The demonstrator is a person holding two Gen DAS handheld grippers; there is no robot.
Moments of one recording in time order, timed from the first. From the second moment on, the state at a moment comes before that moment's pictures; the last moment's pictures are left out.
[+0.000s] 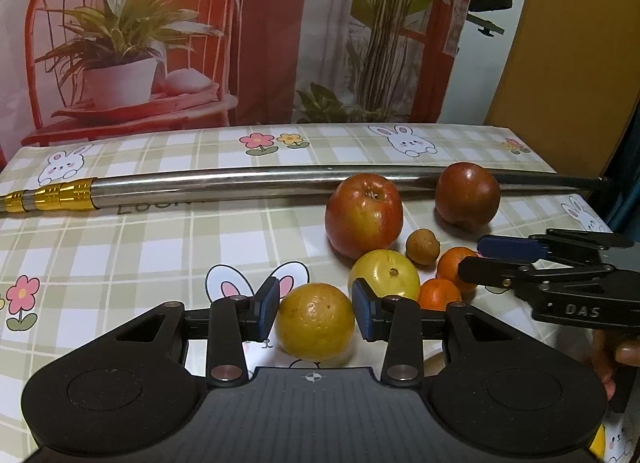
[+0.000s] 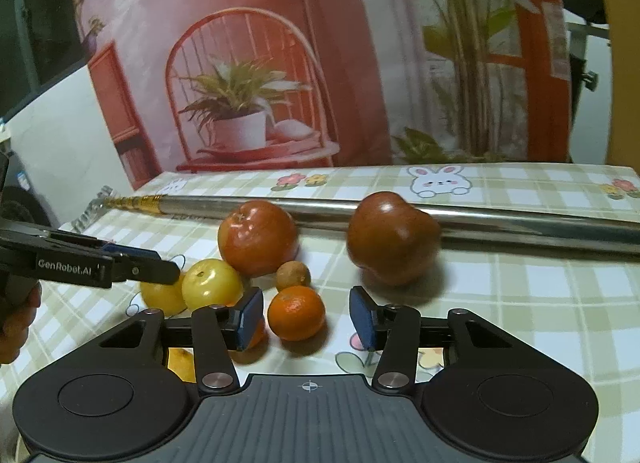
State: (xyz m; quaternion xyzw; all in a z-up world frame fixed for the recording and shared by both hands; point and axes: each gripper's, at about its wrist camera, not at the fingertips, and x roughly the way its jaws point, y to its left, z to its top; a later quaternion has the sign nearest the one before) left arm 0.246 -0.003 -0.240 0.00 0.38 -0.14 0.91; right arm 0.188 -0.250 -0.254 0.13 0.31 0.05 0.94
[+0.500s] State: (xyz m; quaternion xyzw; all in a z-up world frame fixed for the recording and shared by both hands) left arm 0.243 0.003 -0.248 0.00 0.40 -0.15 0.90; right arm 0.193 -0.251 -0.269 0.15 0.32 0.07 0.93
